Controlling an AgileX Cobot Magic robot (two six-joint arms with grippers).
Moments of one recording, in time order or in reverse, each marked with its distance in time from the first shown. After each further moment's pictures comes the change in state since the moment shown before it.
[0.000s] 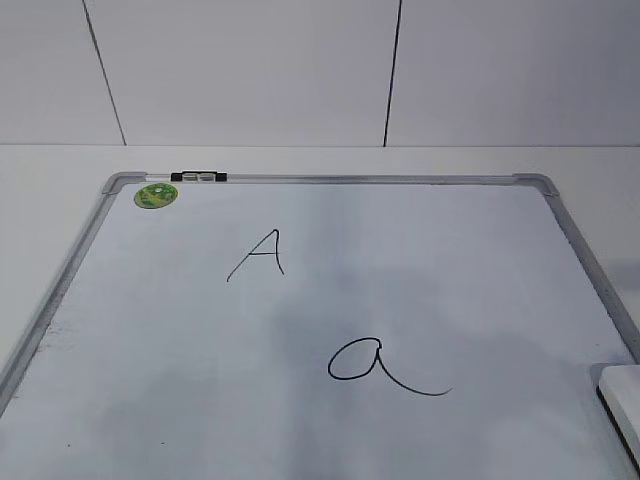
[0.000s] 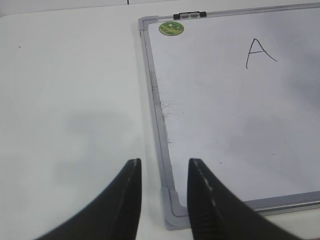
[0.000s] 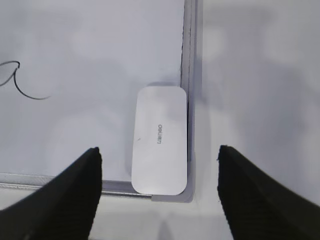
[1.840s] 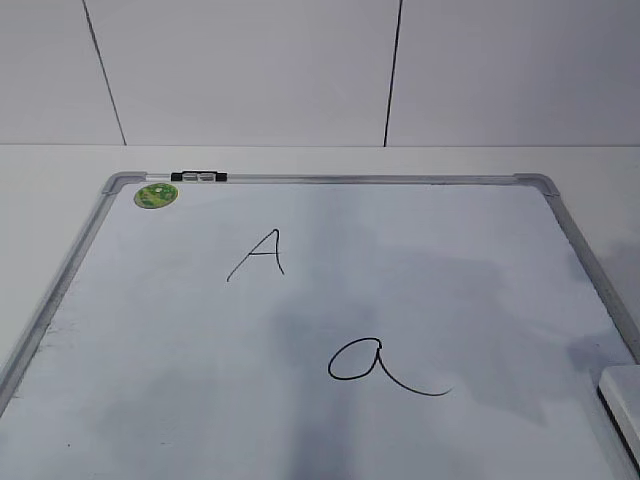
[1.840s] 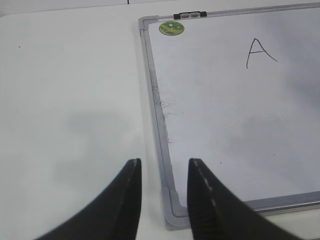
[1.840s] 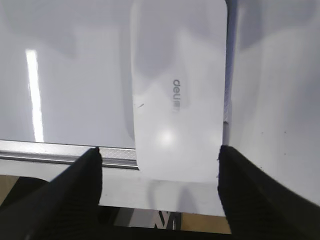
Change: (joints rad) left arm 0.000 0.000 0.000 0.000 0.000 0.000; right arm 0.006 0.645 -0.002 0.070 -0.044 0.002
